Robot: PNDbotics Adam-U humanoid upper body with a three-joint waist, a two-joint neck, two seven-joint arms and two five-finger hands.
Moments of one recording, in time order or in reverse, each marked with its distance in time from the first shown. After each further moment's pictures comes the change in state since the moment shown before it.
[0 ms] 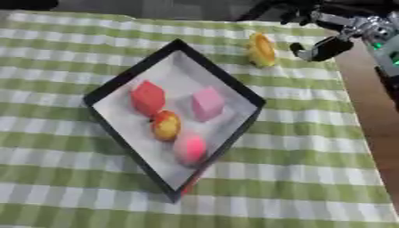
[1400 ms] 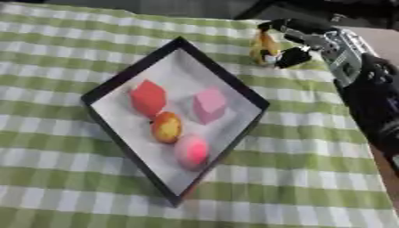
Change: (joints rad) left arm -0.025 -0.001 -0.006 -0.008 0.000 0.001 -0.006; right arm -0.047 0.100 -0.006 0.114 0.293 0.075 -0.169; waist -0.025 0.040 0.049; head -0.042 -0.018
